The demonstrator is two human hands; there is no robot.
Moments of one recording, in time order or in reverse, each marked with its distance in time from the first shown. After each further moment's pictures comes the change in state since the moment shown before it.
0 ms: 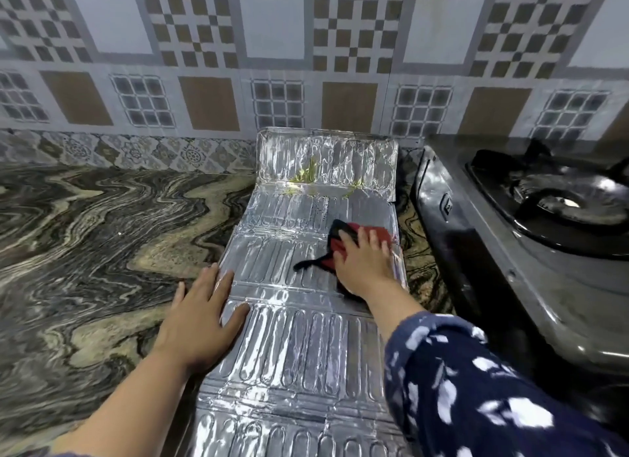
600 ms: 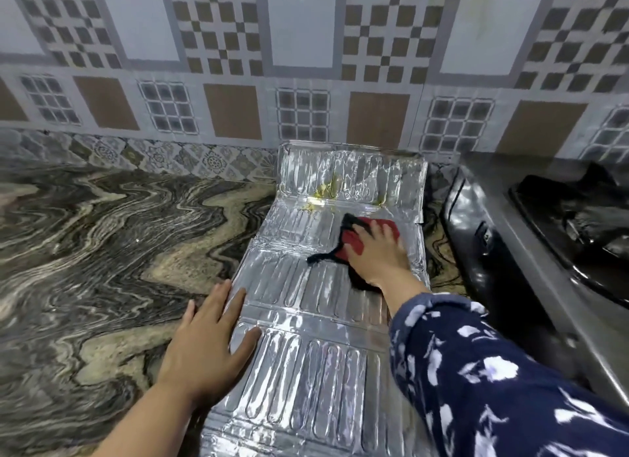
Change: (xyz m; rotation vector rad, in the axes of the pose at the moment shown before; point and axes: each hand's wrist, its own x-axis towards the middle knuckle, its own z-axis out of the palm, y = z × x) left_hand -0.005 0.003 -0.003 -0.066 0.032 -0.025; right_hand 0.070 0.003 -0.008 0.015 -0.010 -0.030
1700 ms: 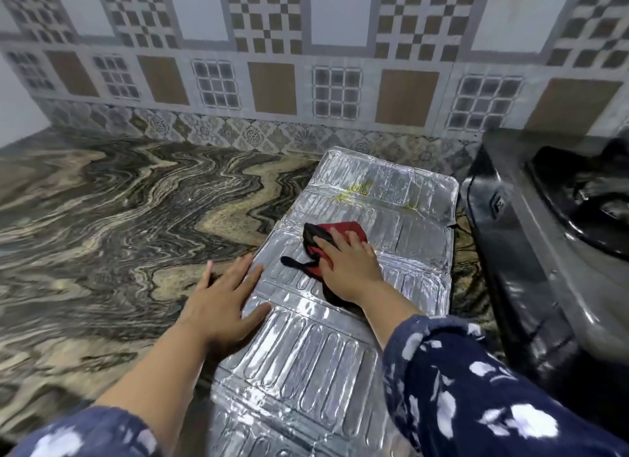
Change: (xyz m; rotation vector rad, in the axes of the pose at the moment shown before) left_hand -0.050 -0.017 -0.025 0.177 -0.150 0.059; right_hand -0.107 -0.069 0.022 0.044 -0.087 -0.340
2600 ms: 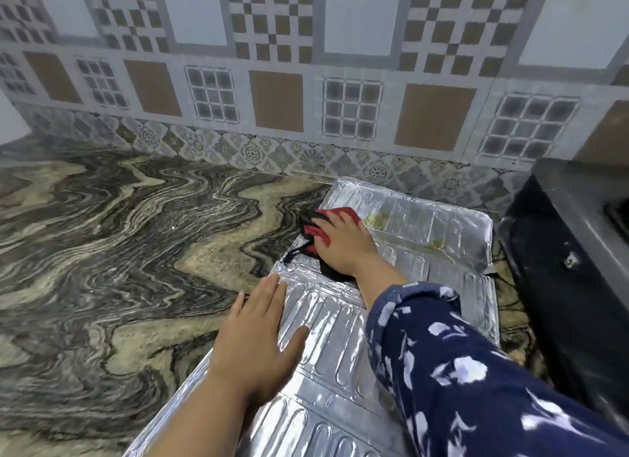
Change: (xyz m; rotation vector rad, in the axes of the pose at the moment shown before) left_hand 0.063 0.041 0.007 -0.205 0.181 -0.083; right_hand 0.154 0.019 -0.016 -0.016 0.062 -0.062
